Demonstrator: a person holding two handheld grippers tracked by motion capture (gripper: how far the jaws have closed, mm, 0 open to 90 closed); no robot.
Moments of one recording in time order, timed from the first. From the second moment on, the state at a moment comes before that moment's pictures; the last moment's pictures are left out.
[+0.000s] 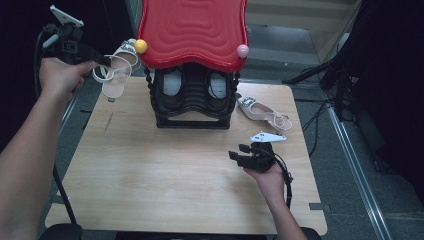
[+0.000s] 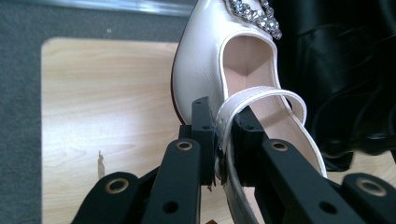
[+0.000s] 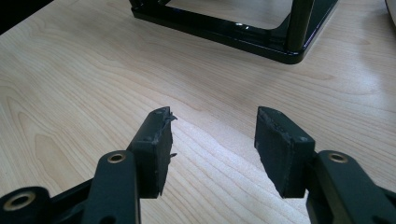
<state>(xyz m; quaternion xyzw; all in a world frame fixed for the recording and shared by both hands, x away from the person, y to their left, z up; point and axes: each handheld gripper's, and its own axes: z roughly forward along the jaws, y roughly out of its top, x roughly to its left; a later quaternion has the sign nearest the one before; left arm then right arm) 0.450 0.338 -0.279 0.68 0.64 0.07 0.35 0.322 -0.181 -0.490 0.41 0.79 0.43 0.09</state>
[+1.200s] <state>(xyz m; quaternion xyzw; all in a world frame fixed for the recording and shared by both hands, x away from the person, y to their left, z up) 0.434 0.288 -0.125 0.68 0.59 0.13 0.41 0.322 -0.181 -0.490 0.41 0.80 0.43 0.10</state>
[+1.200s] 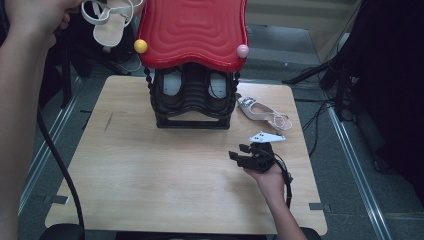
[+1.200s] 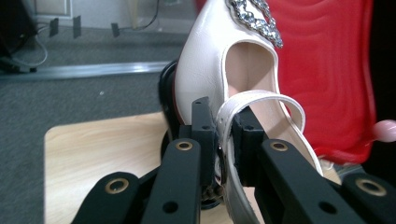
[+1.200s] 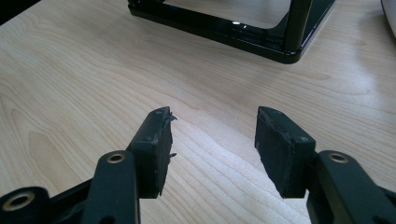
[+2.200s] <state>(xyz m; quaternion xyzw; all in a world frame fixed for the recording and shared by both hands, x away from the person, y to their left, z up) 0.479 0.199 -0.159 0.71 0.56 0.12 0.41 0.313 -0.184 -0.490 0.41 0.80 0.42 0.11</state>
